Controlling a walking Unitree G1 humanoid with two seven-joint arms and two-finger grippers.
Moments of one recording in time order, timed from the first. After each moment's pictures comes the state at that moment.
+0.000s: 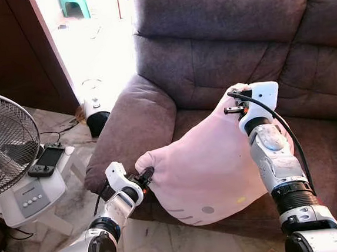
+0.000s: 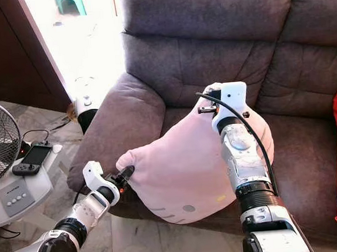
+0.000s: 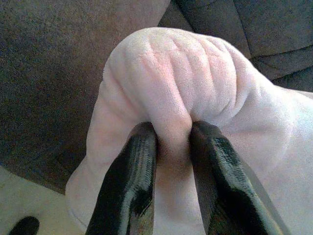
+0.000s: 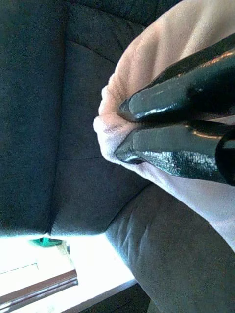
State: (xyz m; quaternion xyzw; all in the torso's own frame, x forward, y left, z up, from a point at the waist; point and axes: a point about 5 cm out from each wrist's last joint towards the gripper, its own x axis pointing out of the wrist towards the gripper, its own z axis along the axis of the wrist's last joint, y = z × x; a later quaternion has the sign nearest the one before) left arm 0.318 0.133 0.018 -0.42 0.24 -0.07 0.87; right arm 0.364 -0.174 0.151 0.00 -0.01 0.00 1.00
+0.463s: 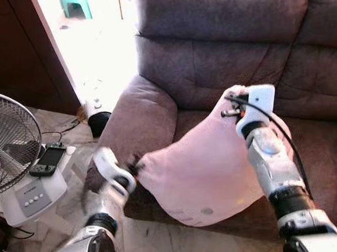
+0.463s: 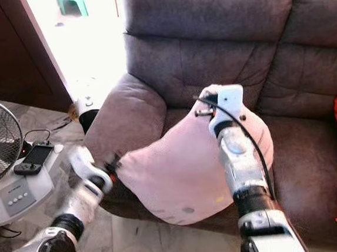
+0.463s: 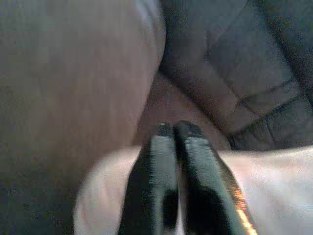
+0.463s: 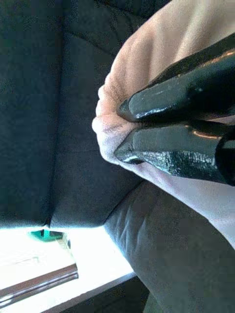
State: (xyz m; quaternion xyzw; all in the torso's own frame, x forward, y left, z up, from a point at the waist) left arm 0.340 0.154 0.054 -0.33 0.11 -0.07 0.94; right arm 0.356 -0.169 0.142 0.00 -0.01 0.00 1.00
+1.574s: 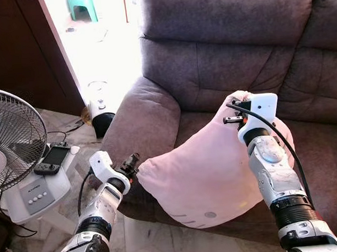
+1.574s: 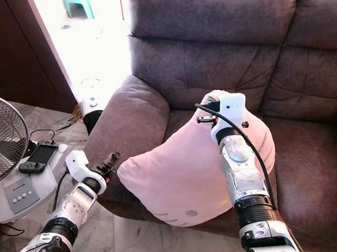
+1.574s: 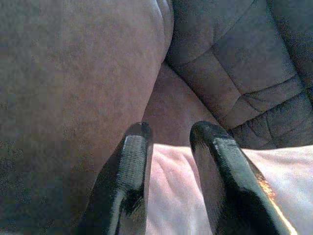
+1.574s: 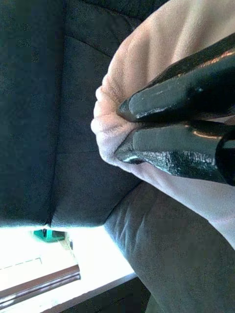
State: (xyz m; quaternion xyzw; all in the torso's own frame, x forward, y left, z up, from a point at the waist) left arm 0.330 0.159 0.041 -0.36 0.16 -0.07 0.92; right arm 0.349 -0.170 0.134 0.00 0.00 -0.01 1.00
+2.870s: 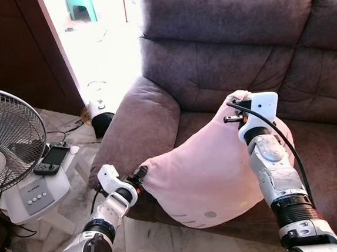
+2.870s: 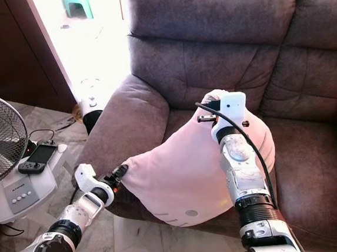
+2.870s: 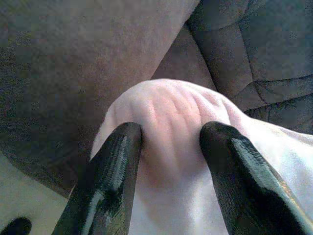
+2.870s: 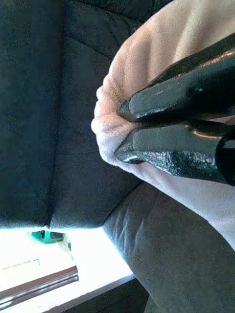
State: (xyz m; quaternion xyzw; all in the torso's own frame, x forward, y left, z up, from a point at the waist) left arm 0.317 0.145 0.017 -0.44 0.24 -0.04 0.86; right arm 0.350 -0.171 0.137 0.00 0.00 -0.01 1.00
